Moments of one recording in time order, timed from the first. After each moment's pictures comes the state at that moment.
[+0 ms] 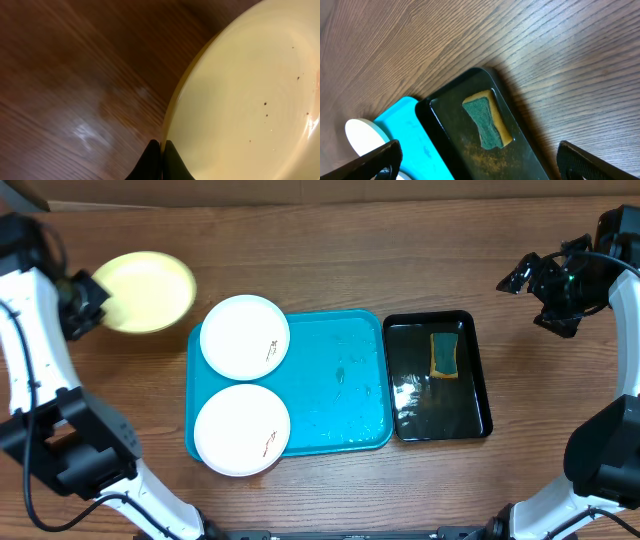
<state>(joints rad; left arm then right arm) 0.48 2.01 1.96 -1.28 0.03 -0.40 -0.28 1.86 1.73 -1.23 -0.42 0.31</state>
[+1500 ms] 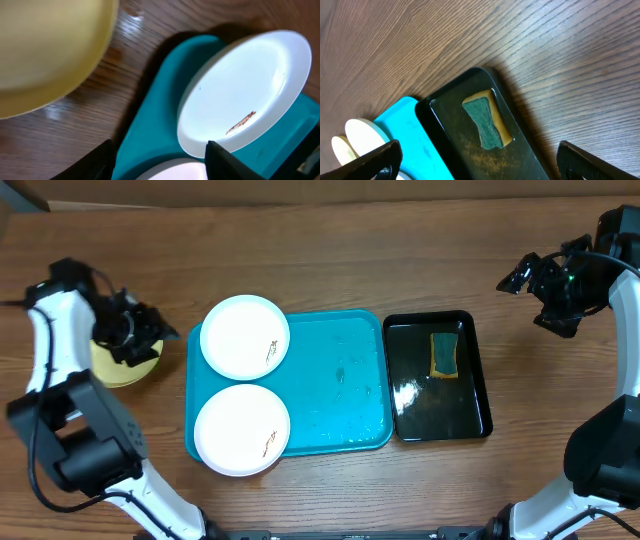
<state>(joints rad) 0.41 2.00 1.63 -1.18 0.37 -0.14 -0.28 1.86 1.73 -1.23 -0.42 0.31</state>
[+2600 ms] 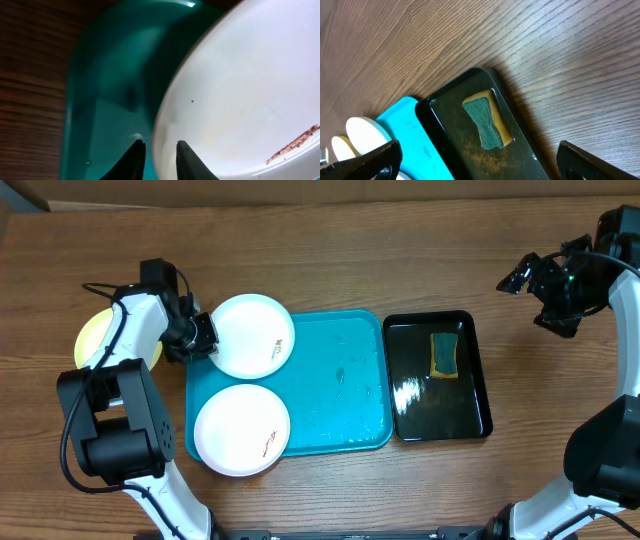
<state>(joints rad) 0.16 2.00 1.42 -0.92 0.20 -0.21 -0.28 1.86 1.73 -1.23 -0.42 0.31</state>
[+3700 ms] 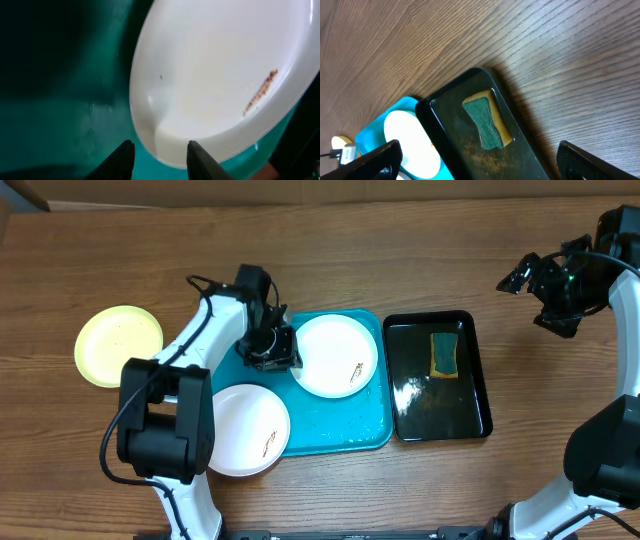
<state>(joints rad) -0.19 2.00 1.42 -0.99 0.42 -0.22 -0.28 1.86 1.73 -1.23 -0.42 0.31</state>
